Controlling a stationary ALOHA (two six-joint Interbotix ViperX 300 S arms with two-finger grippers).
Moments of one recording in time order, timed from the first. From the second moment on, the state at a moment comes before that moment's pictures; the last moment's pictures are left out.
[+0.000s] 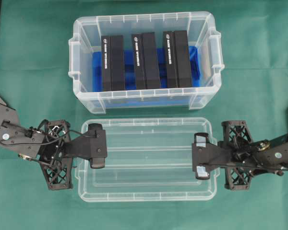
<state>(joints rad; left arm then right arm) -0.31 -0.05 0.77 0.01 0.56 -0.44 0.38 -0.02 0.75 -0.32 0.58 0.78</state>
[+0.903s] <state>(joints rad) -0.33 -0.26 0.95 0.01 0.56 -0.57 0.47 -0.20 0.88 -0.33 0.63 0.91</state>
